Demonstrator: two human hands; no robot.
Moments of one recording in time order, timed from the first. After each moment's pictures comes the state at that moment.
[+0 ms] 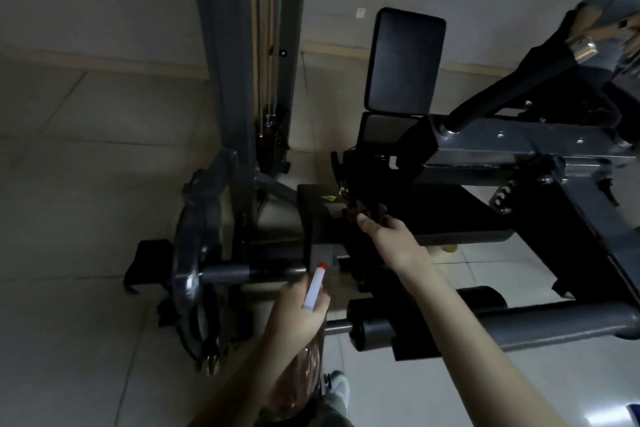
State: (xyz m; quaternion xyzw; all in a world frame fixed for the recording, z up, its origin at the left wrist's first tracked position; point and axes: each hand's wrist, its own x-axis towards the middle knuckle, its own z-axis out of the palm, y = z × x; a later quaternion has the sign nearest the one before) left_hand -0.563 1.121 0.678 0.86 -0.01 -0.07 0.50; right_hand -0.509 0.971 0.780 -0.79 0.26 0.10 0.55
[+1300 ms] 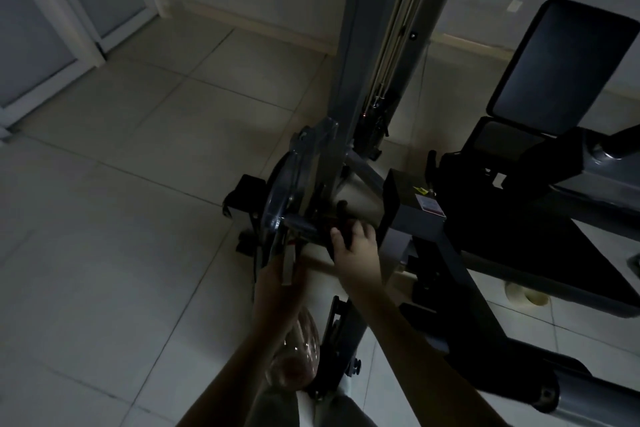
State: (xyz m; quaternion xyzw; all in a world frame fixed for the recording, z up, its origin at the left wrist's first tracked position) left_hand -0.614 1.191 0.669 0.76 0.29 0.05 0.58; right_hand -0.531 1.087 0.673 -0.90 0.01 0.12 0.42
